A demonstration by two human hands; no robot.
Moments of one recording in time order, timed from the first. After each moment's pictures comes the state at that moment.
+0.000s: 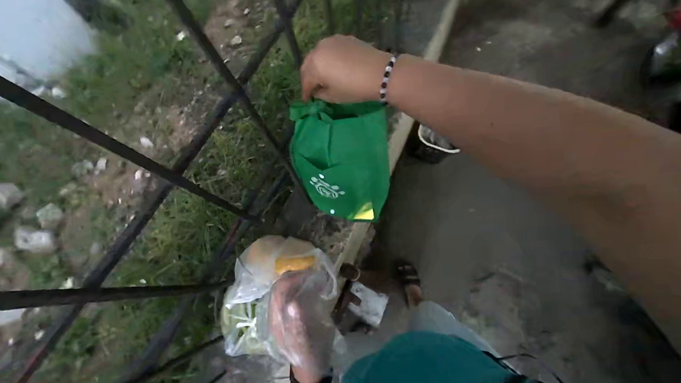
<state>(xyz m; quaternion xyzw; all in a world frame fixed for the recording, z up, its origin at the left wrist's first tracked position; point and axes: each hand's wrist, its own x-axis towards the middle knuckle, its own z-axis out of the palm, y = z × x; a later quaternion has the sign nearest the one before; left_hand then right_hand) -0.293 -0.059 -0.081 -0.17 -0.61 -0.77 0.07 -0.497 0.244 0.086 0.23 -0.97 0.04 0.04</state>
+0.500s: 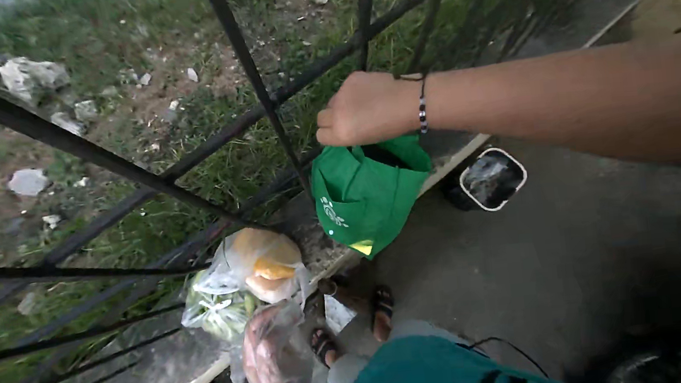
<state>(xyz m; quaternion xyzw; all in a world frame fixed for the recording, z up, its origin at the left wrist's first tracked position) -0.267 0.007 -0.084 0.01 -0.65 -0.72 0.24 -0.565 0.242 0.087 0.60 -0.78 -0.14 0.04</state>
